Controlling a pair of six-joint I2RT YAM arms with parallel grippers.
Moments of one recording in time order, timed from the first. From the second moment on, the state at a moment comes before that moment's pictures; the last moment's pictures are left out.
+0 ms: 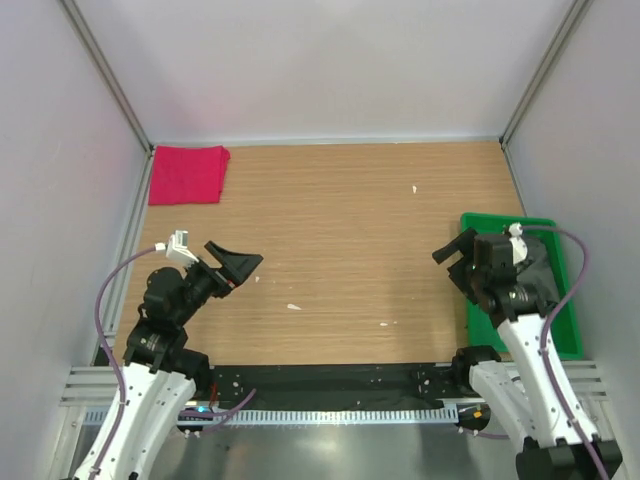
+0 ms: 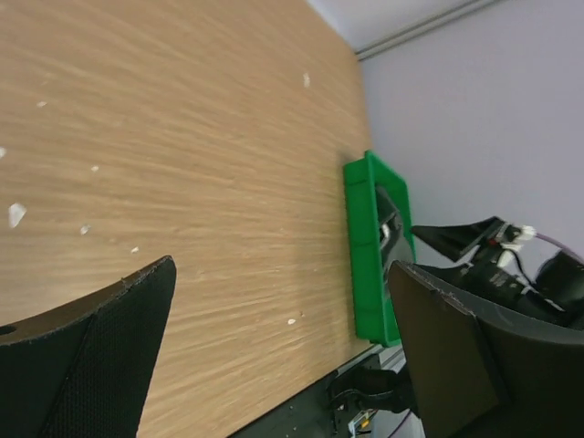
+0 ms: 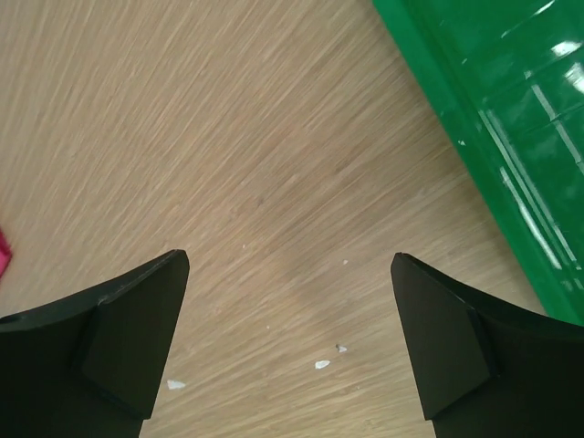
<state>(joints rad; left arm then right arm) -0.25 0.35 0.44 -0.25 0.27 -0.94 0.09 0.63 0.60 -0.70 0.08 0.93</state>
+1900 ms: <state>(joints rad) -0.26 0.62 0.74 -0.55 0.45 -0.79 0.87 1.25 1.22 -0.82 0.12 0.92</state>
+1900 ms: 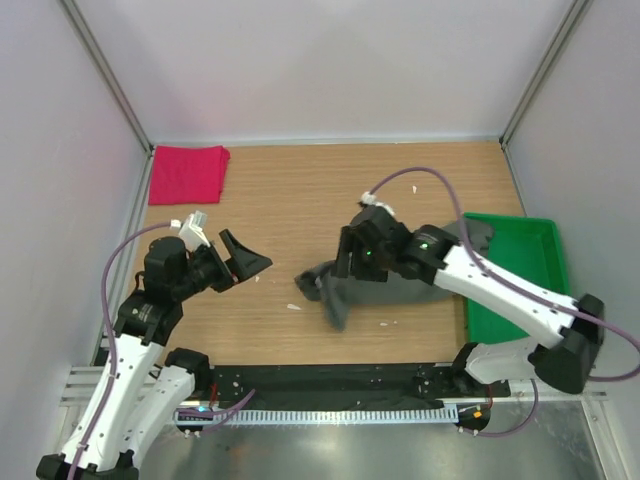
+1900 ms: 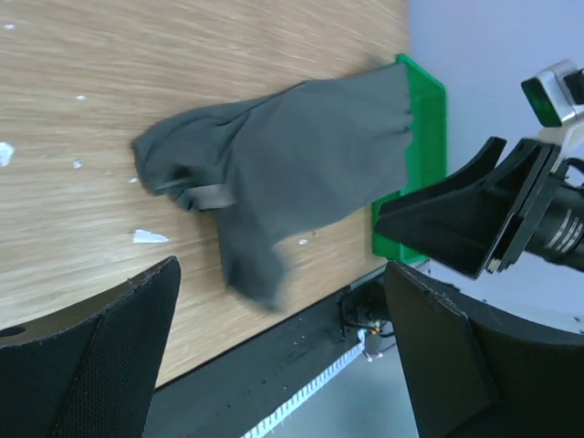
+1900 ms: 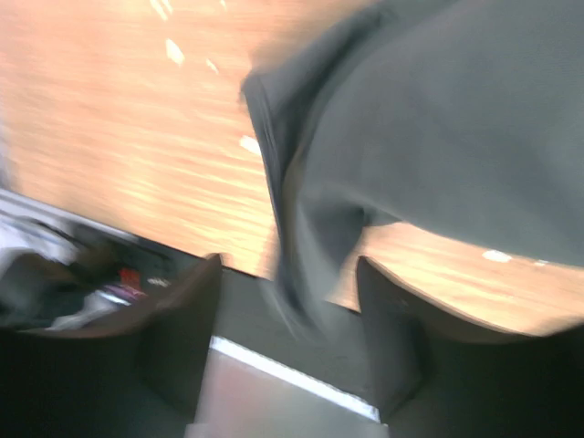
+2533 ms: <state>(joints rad) -0.52 1.42 0.77 -0.41 0.17 -0.91 0.29 1.36 1.12 -0.85 0.05 0.51</state>
